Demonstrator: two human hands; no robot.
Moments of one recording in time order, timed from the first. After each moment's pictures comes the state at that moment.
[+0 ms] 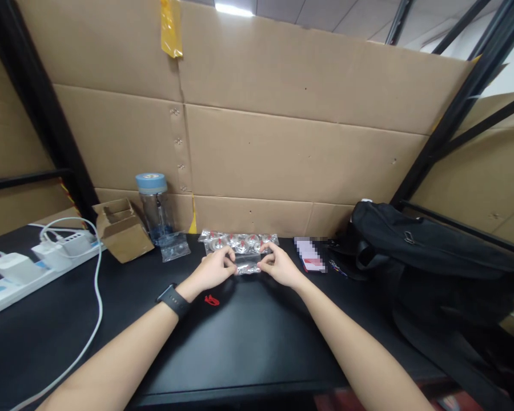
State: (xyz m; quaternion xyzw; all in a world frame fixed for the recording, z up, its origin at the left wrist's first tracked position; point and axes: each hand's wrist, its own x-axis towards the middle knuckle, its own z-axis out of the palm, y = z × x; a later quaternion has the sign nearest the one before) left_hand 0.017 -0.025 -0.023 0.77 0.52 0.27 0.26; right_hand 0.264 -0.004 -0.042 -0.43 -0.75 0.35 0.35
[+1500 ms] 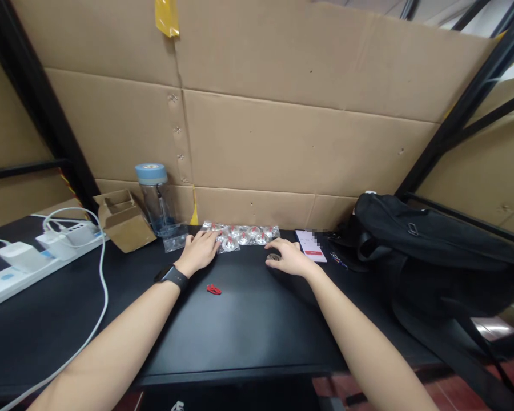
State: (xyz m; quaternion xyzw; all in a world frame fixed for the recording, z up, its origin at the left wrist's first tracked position) left_hand -0.025 0.012 -0.047 0.78 0.60 0.16 -0.03; right_hand 0.290 -0.002 -0.027 -0.50 -0.84 0.09 0.18
